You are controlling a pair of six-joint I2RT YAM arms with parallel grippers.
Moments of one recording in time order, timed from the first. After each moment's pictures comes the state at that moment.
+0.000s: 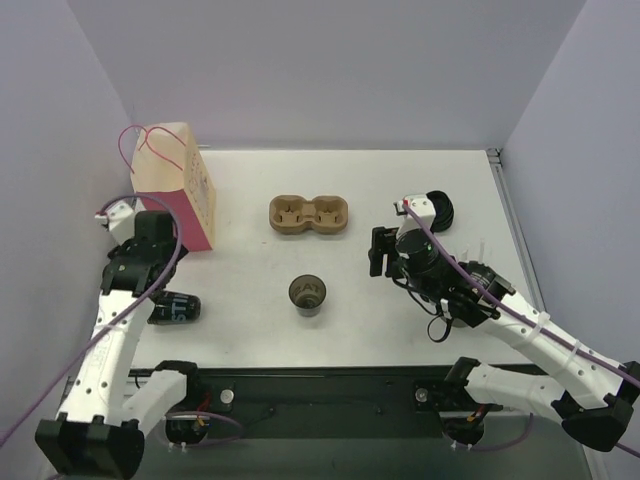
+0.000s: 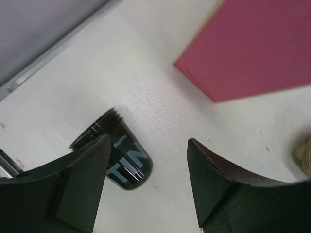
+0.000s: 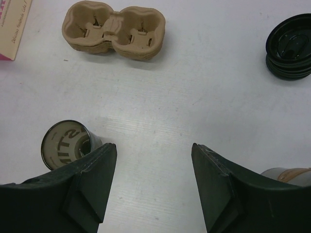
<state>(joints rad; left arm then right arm) -0.14 0.97 1.00 -0.88 -0.59 -0.75 0.87 0.97 1.03 -0.64 0.53 0.42</state>
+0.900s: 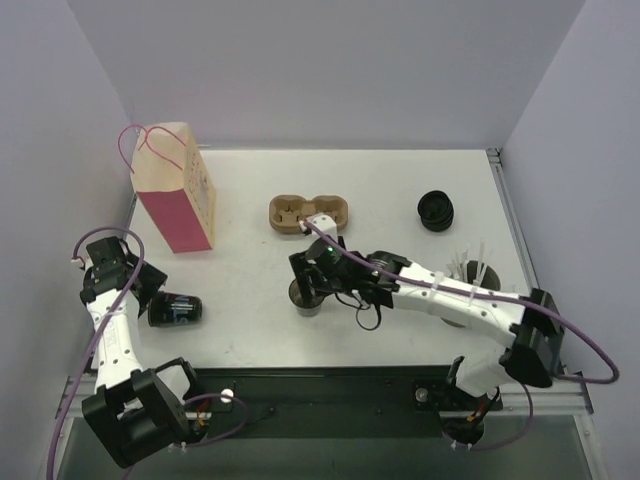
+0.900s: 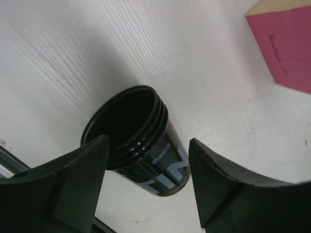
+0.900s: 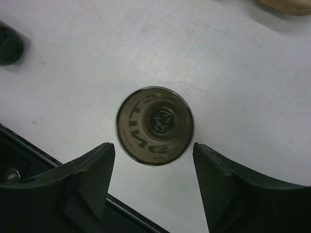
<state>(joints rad) 0.46 1.01 0.76 -0.77 -0.09 -0.59 1.04 1.38 1.15 -0.56 0.32 0.46</state>
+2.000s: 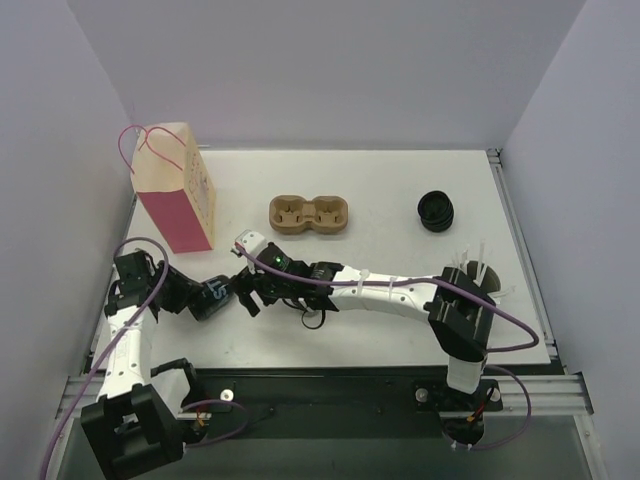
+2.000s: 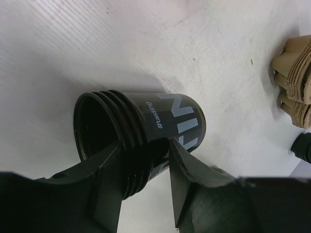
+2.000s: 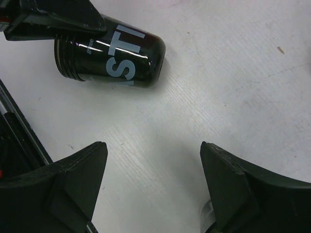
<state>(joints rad) 0.34 0.94 0.56 -0.59 0.28 -0.69 1.16 1.84 1.32 -0.12 0.12 0.21</state>
